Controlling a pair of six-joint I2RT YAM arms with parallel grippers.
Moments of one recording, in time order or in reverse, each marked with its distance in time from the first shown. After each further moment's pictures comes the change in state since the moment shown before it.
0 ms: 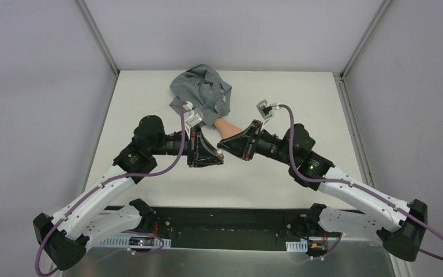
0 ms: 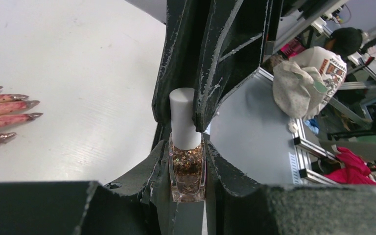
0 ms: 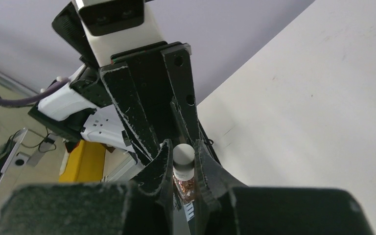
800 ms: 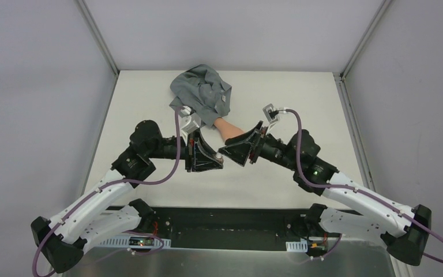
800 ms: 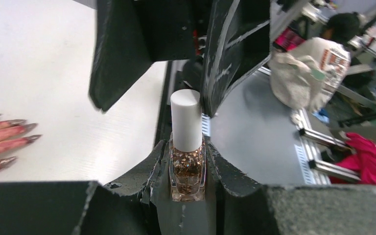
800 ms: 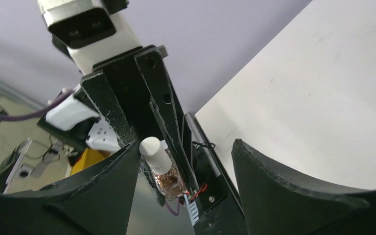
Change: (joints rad) left arm -0.016 -0.039 -0.031 0.094 0.076 0.017; right arm 0.009 -0.061 -0.049 0.033 -0.015 0.007
